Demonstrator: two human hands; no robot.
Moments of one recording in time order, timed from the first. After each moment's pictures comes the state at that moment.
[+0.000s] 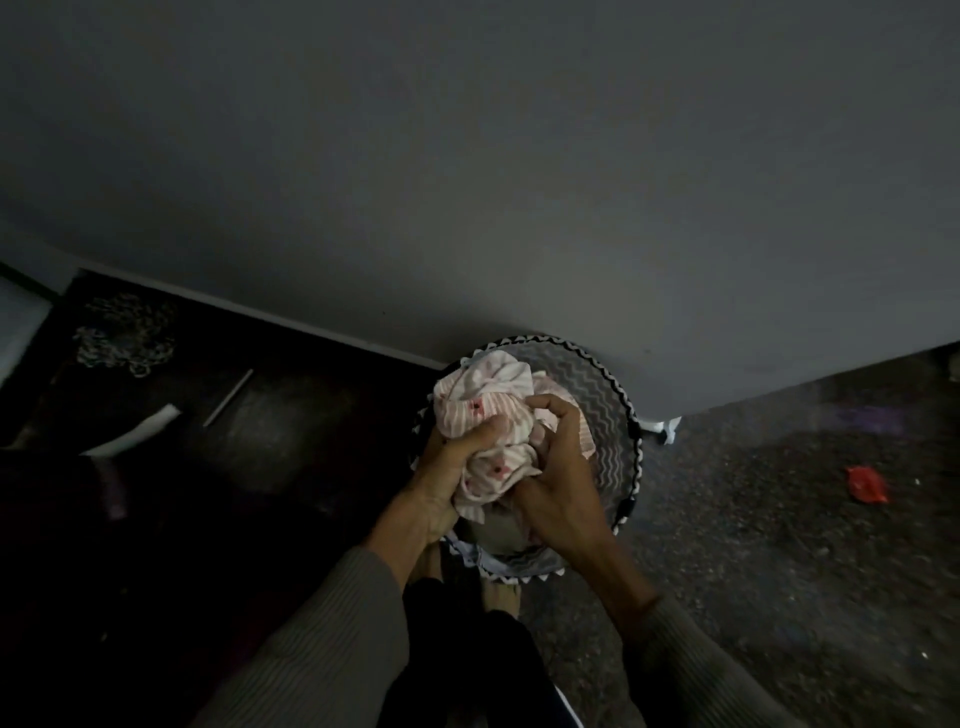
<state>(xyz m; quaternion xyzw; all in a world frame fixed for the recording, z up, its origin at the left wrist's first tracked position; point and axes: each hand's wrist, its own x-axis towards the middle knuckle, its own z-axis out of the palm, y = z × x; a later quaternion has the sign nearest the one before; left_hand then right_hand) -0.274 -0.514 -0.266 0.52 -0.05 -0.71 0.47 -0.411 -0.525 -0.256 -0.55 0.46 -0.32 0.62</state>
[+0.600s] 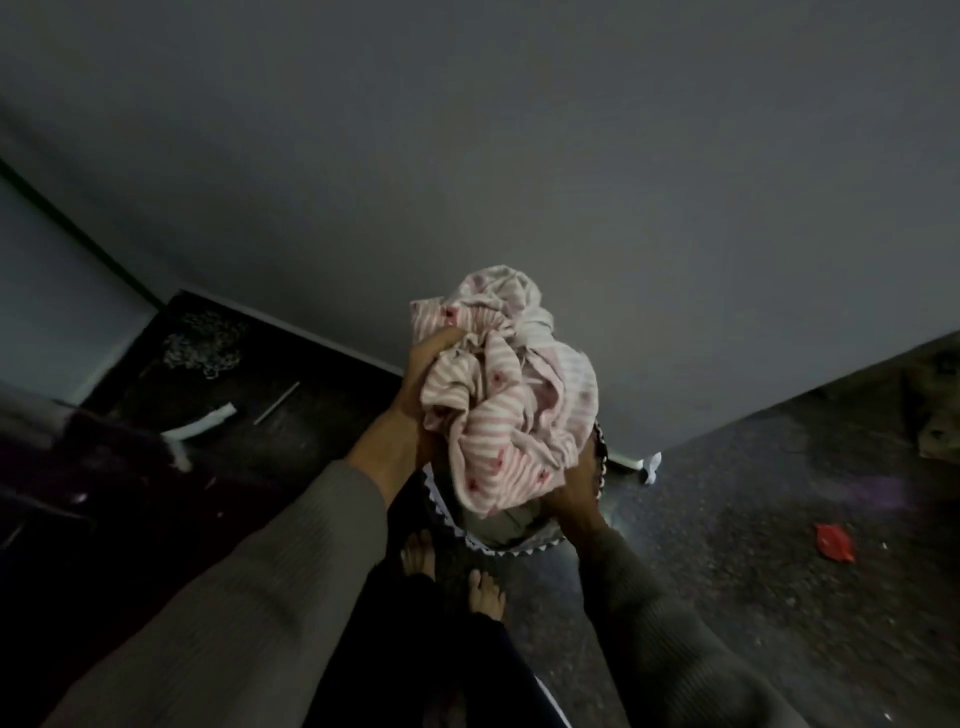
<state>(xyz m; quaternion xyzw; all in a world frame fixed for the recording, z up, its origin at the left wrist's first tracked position) -0.263 -0.516 -0.083 0.54 -0.09 -0.64 0.54 -0.464 -0.518 -0.221 -0.60 0.61 -0.20 0.49</state>
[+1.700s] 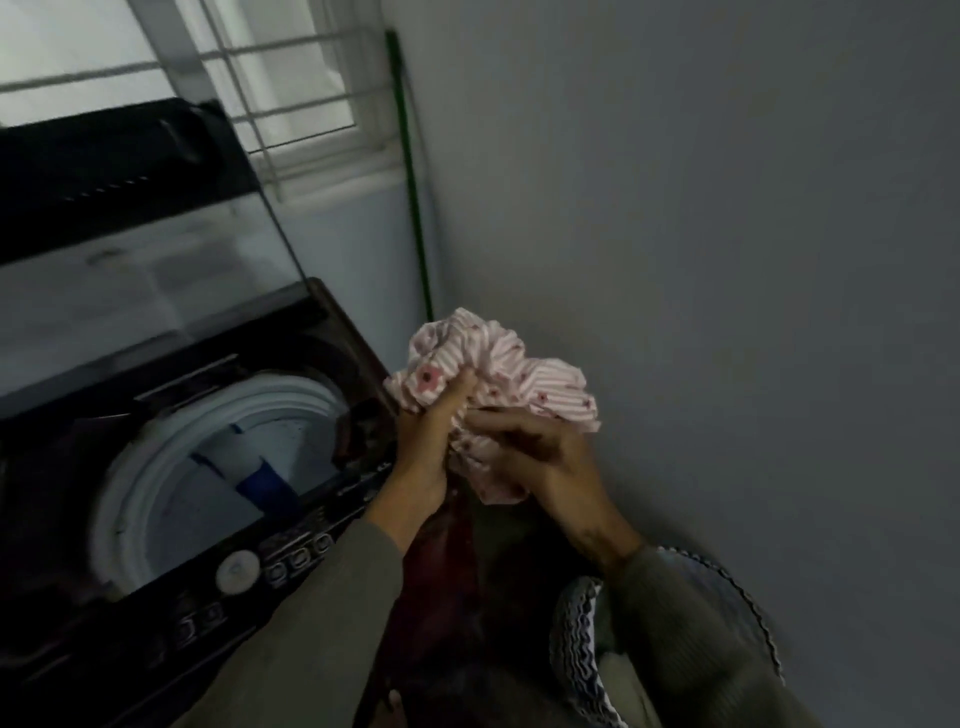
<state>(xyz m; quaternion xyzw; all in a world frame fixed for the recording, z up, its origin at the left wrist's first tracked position) -0.105 -0.326 0.093 0.55 0.01 -0.26 0.80 -0.218 -0.411 0.105 -0.67 0.08 -0.18 0.71</state>
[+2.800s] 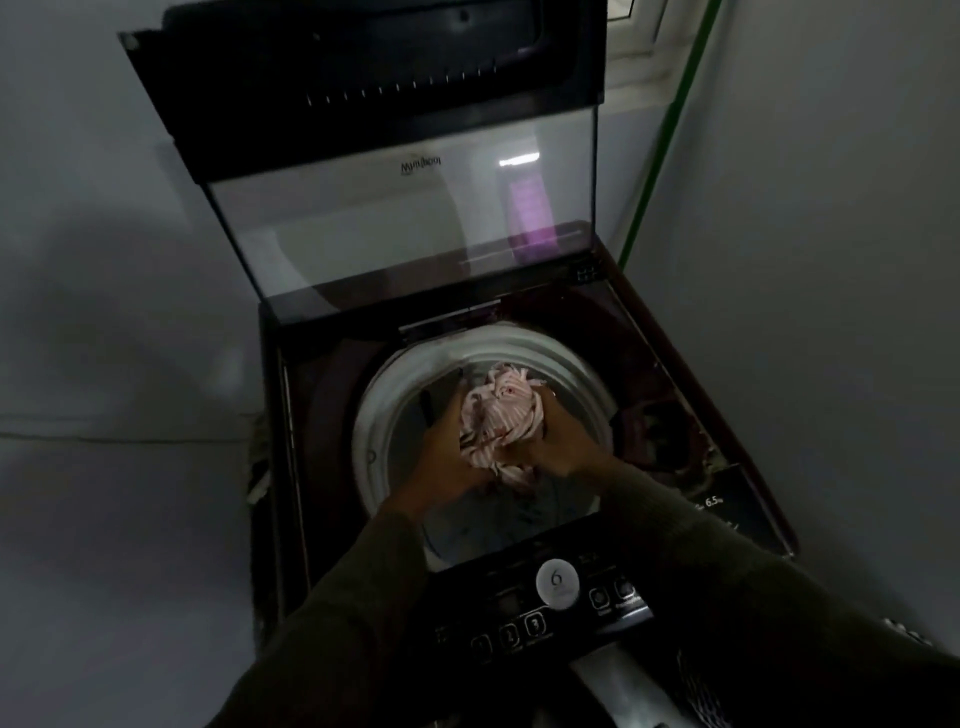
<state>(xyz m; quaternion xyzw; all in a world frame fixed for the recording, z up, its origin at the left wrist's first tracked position) 0.109 -0.011 -0.032 0.81 -0.16 -0.20 0.53 0.066 -0.196 -0.006 -0.82 0.10 0.11 0.55</state>
